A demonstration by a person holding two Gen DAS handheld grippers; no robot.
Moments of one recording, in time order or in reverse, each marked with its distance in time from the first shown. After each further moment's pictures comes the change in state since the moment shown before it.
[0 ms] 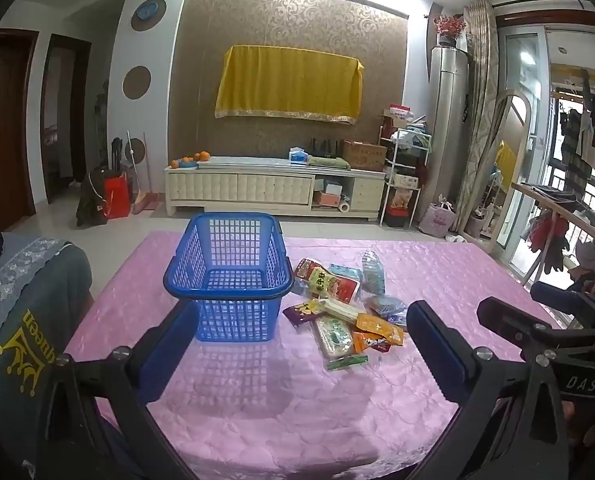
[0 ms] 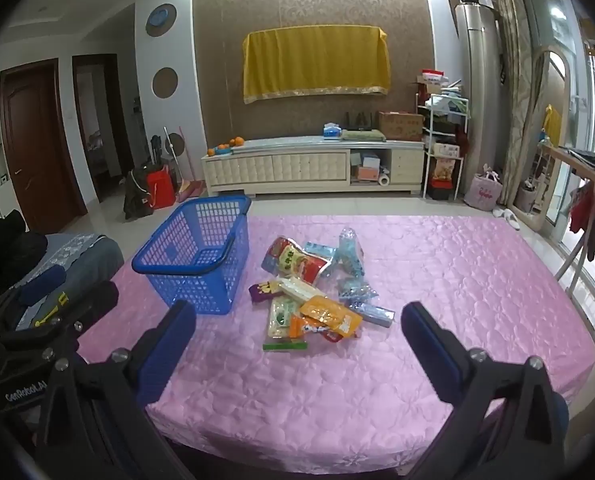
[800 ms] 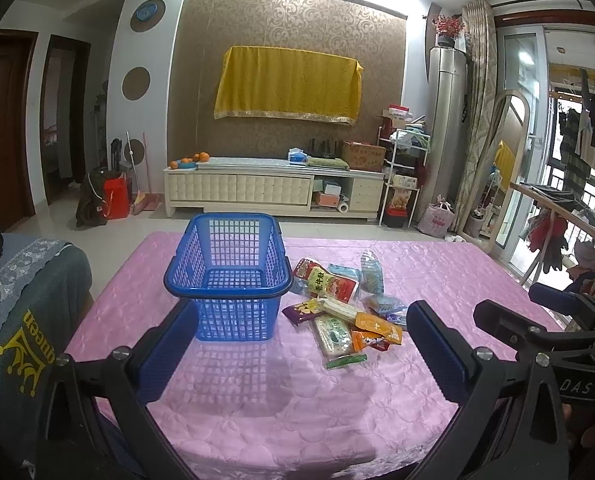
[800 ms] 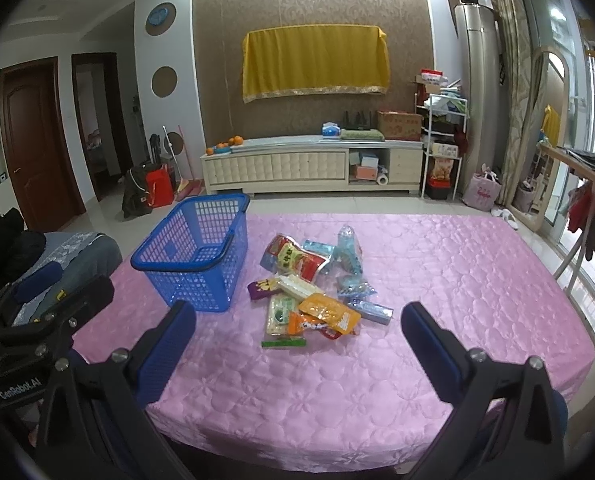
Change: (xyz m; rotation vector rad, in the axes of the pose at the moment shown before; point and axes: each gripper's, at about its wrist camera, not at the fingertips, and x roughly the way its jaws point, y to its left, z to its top) left arm -0.004 -0.002 -0.002 0.013 -0.009 0.003; right arm -0.003 0.002 0.000 -0.009 0.009 -0.012
